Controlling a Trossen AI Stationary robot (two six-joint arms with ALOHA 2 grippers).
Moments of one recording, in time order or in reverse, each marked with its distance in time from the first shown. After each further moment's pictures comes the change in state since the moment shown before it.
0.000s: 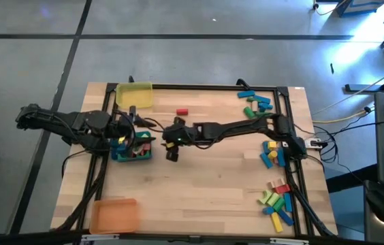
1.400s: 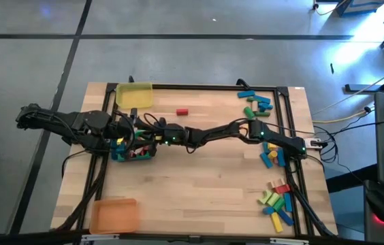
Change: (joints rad) left arm -0.012 -0.001 0.000 0.008 0.070 -0.018; right arm -0.059 0.395 0.158 0.775 -0.055 0.208
